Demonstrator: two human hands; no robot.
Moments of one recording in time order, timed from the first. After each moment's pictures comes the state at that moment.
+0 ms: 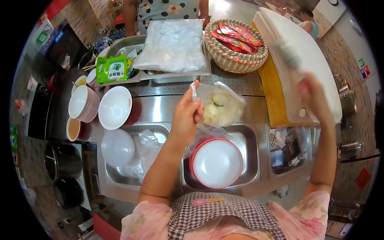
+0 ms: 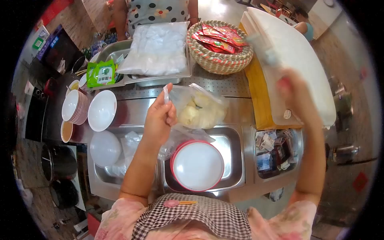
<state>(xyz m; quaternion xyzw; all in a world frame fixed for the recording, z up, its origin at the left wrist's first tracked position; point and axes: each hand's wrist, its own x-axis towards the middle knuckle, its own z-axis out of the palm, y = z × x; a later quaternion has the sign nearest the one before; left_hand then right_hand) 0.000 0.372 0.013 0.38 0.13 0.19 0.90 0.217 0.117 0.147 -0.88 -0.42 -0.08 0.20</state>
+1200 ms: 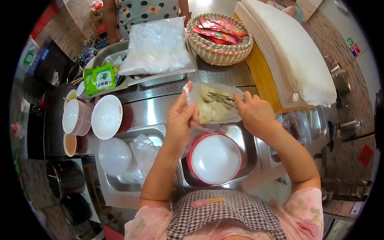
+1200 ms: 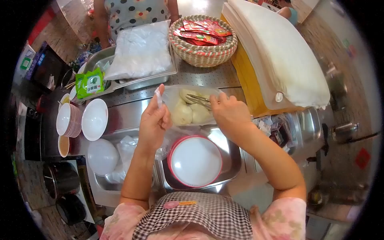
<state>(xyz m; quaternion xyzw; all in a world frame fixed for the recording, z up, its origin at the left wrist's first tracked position) -0.007 0.360 0.017 0.44 0.11 0.16 0.88 0.117 0.178 0.054 -0.86 -0.50 -0.08 -0.11</state>
